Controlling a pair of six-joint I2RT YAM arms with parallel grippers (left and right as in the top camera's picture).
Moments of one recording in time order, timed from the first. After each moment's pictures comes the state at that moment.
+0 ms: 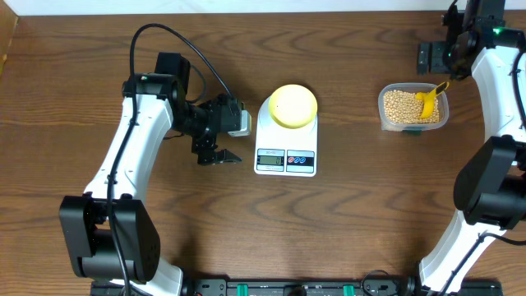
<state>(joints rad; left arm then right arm) -0.08 1.72 1.40 -1.19 0.70 1.50 -0.16 2.07 1.86 -0.87 0.01 -0.08</state>
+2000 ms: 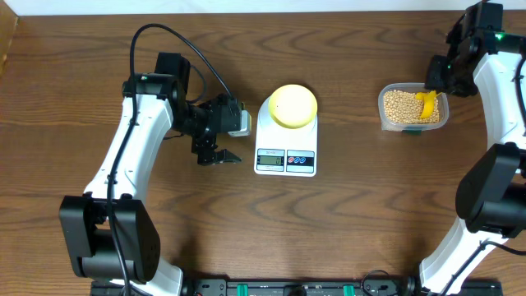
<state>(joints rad) -0.08 1.72 1.40 -1.19 0.70 1.50 -0.17 2.01 1.79 -1.03 -0.01 0.11</state>
